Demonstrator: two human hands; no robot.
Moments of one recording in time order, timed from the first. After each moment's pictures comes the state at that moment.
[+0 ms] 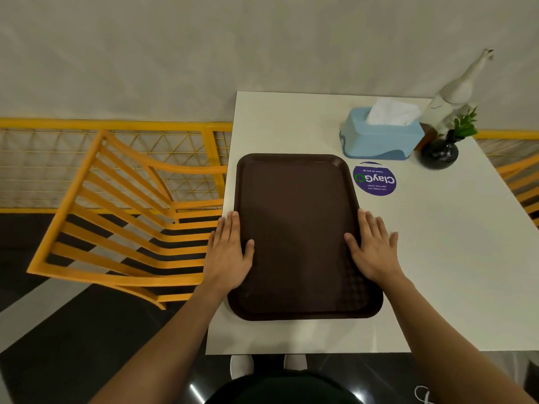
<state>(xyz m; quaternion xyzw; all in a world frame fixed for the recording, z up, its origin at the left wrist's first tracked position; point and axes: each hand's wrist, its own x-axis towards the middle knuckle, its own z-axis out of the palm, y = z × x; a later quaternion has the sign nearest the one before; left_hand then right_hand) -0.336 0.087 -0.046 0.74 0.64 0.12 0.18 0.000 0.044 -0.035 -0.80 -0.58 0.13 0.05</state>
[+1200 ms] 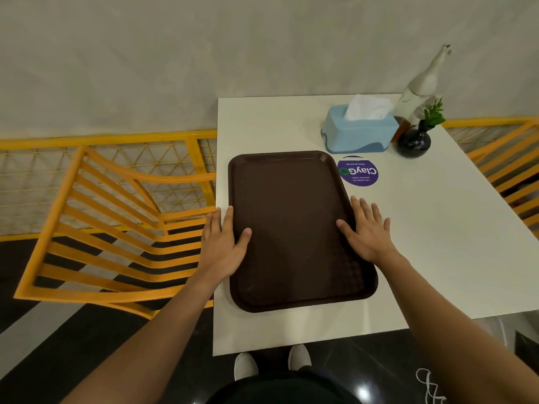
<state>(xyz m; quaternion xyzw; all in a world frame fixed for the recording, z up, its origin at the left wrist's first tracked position) -0.342 0.104 -0.021 0.73 0.62 0.14 0.25 0.006 0.047 -0.026 -0.82 -0.55 0.15 0.07</state>
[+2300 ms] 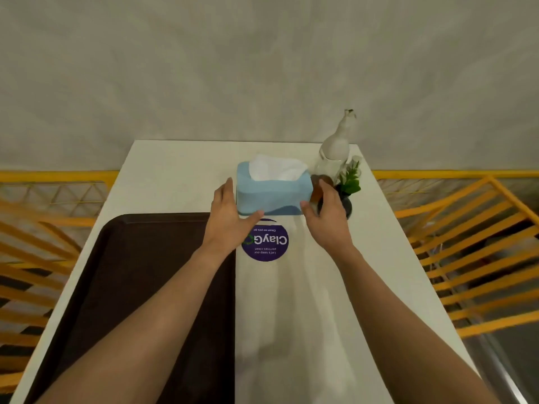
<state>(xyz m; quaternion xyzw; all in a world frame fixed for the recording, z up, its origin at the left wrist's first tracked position) -0.008 0.243 0.054 0.69 0.57 0.32 0.30 0.216 0.204 0.045 -0.73 -0.54 0.15 0.40</state>
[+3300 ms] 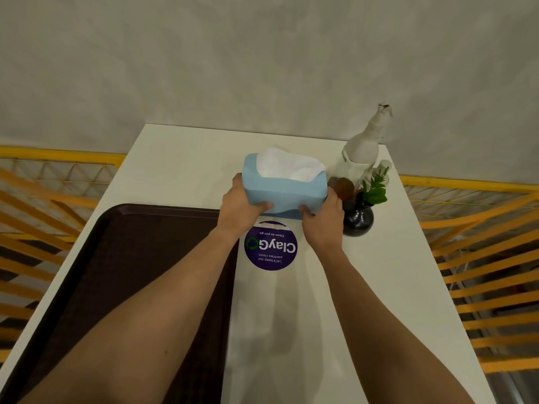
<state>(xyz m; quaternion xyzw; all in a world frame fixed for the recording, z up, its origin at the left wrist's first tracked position) 0.018 0.300 0.024 0.62 0.58 0.36 0.39 0.199 0.252 0.014 -0.76 -0.49 0.18 0.39</state>
